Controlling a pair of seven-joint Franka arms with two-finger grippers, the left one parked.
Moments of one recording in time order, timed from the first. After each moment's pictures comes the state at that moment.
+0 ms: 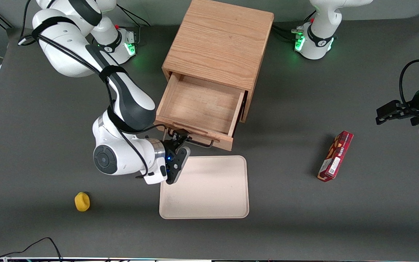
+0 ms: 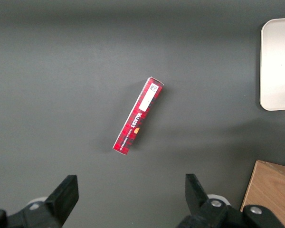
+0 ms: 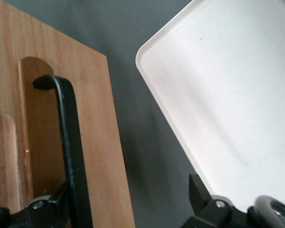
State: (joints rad) arm 0.18 0.85 0.41 -1.04 0.19 1.75 -0.55
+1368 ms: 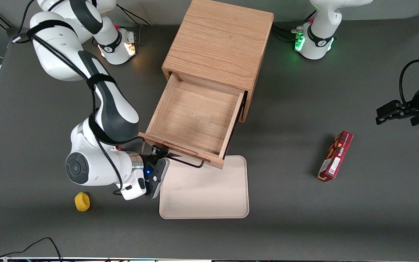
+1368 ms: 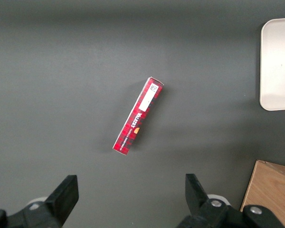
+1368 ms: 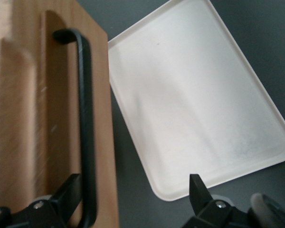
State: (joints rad) arm 0.19 0.85 0.29 -0.91 0.18 1.68 -0.74
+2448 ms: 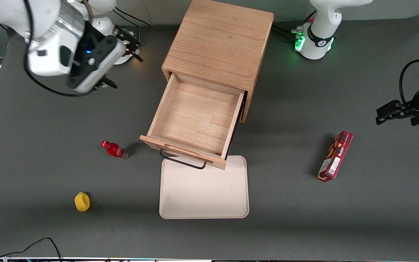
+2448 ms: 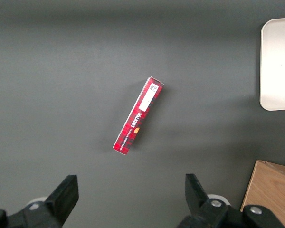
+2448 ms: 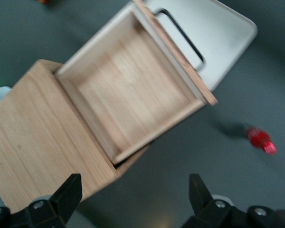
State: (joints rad) arm 0.18 0.31 0.28 -0.93 0.18 1.19 -0.03
